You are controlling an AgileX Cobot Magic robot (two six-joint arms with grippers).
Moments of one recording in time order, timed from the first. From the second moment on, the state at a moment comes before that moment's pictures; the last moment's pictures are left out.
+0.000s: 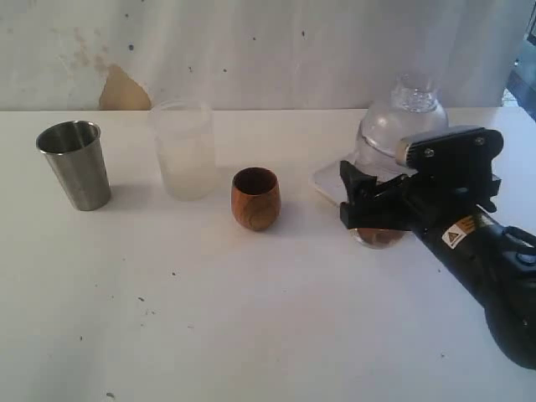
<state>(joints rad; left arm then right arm) -0.08 0.00 -0.01 -0.08 0.06 0.08 0.35 1.59 -0.43 0.22 -0.97 -0.11</state>
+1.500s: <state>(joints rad) -0.08 0.00 -0.01 -0.08 0.06 0.08 0.27 1.56 -0.53 -0.28 -0.67 0.16</state>
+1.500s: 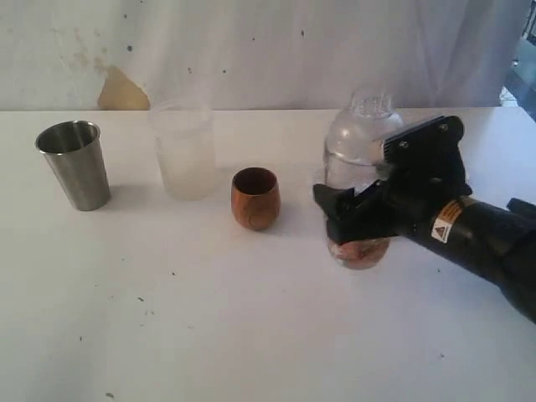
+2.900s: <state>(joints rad) -0.08 0.00 -0.01 -0.08 0.06 0.08 0.26 1.53 -0.49 -0.36 -0.67 0.21</state>
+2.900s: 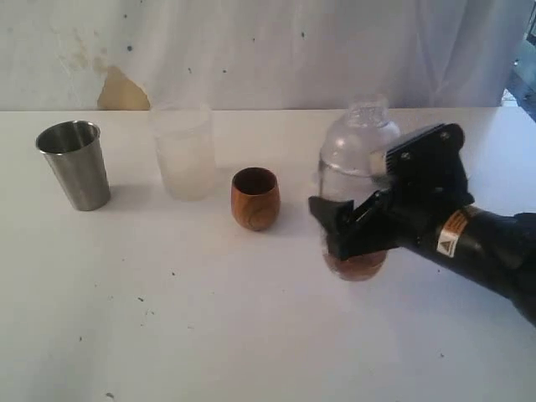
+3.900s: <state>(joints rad) -0.08 0.00 -0.01 -0.08 0.06 0.08 0.28 1.48 -0.51 -0.21 -0.72 0.13</state>
